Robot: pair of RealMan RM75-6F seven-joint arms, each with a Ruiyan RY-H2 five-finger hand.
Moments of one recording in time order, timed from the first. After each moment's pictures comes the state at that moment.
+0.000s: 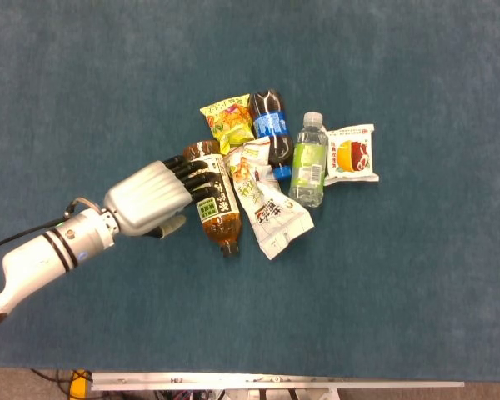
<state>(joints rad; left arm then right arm) -0.73 -1.29 0.03 -1.51 1.83 0.87 -0.08 0.15 -0.94 0.07 -1.69 -1.62 1.49 -0.04</state>
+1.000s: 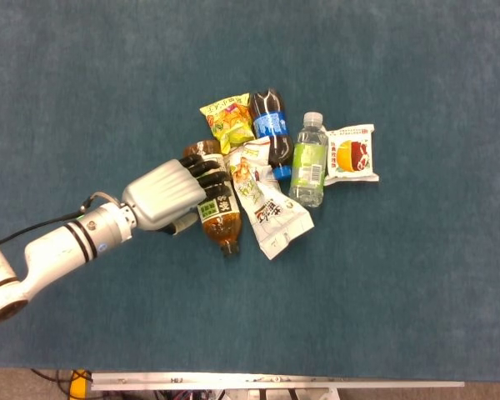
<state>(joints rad) -0.81 -1.36 0.09 -1.44 1.76 0.84 -0.09 0.12 -0.93 0.07 -1.65 -1.60 1.51 0.01</state>
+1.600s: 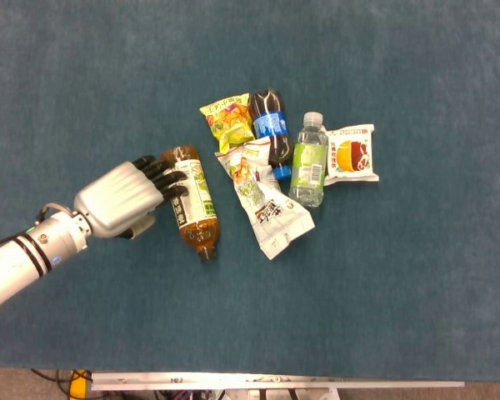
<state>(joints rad) -0.74 -1.19 0.13 -1.57 1.73 0.92 0.02 0.13 -0.93 0.07 -1.66 -1.61 1.51 0.00</state>
